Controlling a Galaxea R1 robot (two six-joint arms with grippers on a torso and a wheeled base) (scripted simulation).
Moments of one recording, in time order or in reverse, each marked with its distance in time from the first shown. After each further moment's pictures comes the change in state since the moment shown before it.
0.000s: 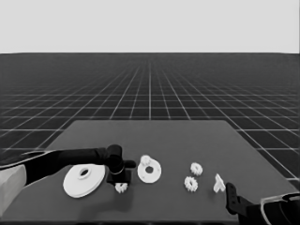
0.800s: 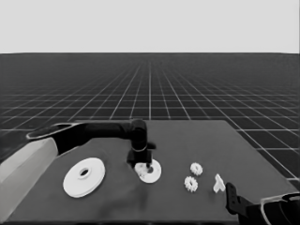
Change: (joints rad) left arm -0.252 0.269 -0.153 -0.249 0.057 -0.101; right arm 0.000 0.000 0.000 0.000 0.000 0.000
